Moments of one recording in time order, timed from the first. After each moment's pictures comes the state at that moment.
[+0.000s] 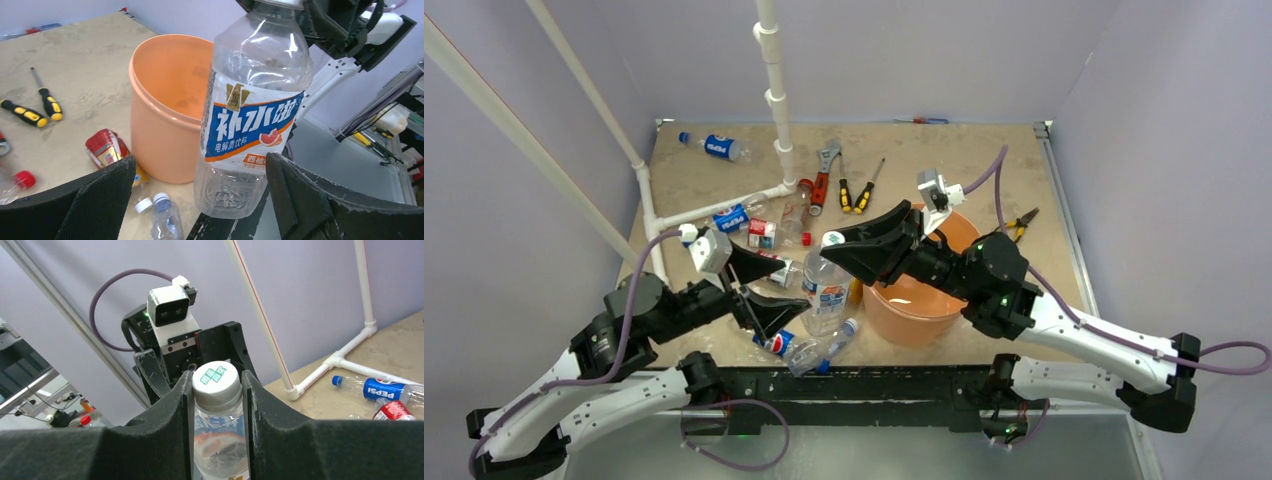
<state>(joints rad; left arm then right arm) -1.01 0.46 0.90 -0.44 0.03 -0.33 1.12 0.96 0.97 0.39 -0.12 0.51</state>
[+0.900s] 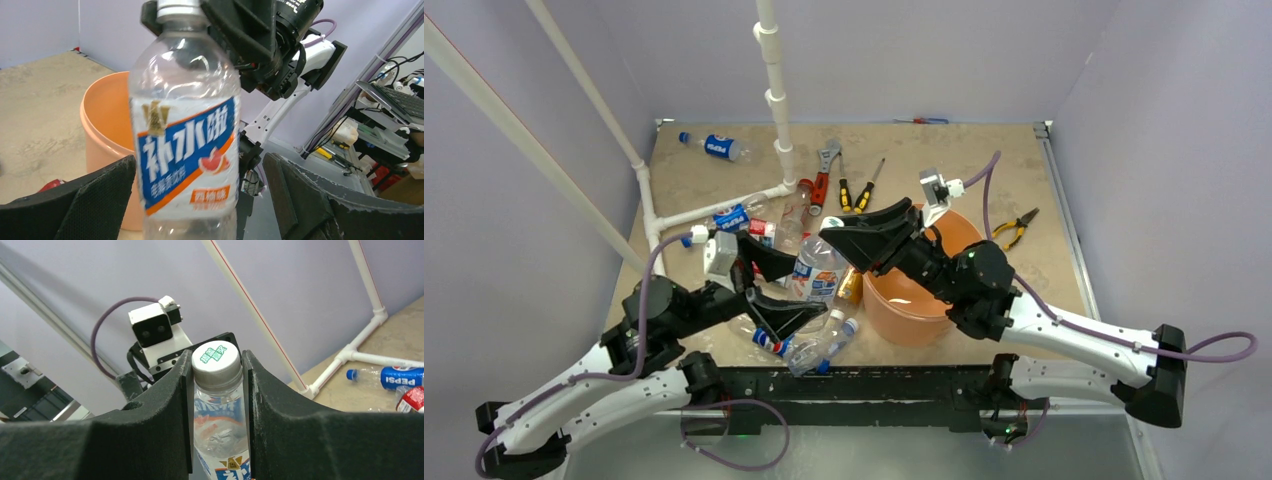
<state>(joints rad) -1.01 0.47 0.74 -0.06 0.17 -0.39 1.12 1.00 0.86 0.66 0.04 0.66</state>
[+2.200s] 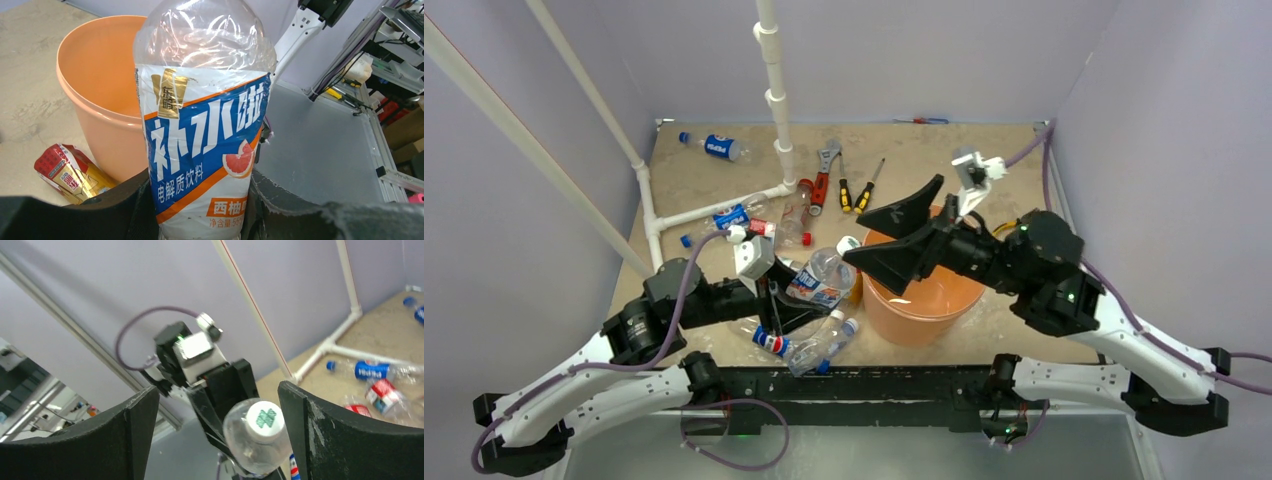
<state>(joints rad) -1.01 0.59 0.85 -0.29 0.29 -0.28 1.12 0.91 1.27 -0.08 -0.07 0.54</state>
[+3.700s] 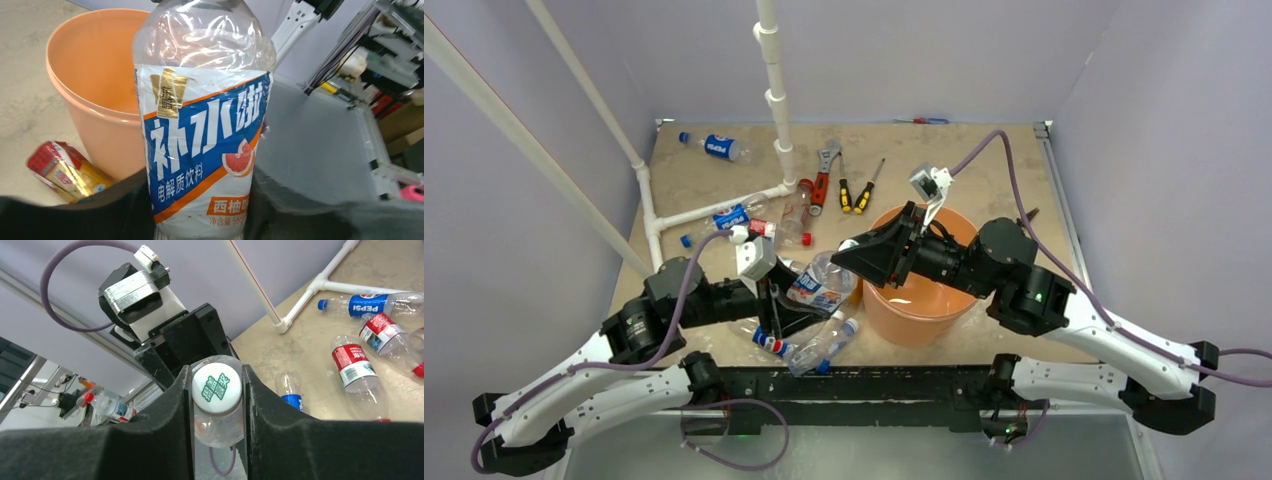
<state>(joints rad) -1.01 0.60 0.86 -0.32 0.33 -0.28 1.12 0.94 1.15 -0.10 -0.06 0.58</state>
